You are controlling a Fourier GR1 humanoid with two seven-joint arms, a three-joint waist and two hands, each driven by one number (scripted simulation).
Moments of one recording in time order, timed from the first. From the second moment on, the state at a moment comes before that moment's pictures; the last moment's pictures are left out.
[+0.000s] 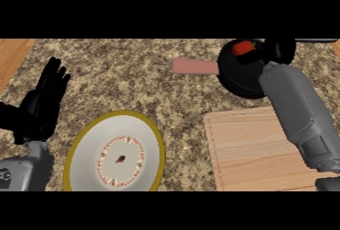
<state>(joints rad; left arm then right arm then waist) -0.22 0.22 0.07 -1.64 0.10 0.14 0.23 -1.00 -0.27 -0.10 -0.55 0.82 -0.49 0.38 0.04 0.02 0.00</state>
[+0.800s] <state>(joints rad) -0.22 0.21 0.08 -1.63 0.08 0.15 0.23 -0.98 -0.27 -0.44 -0.57 0.37 -0.43 -0.13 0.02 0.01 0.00</state>
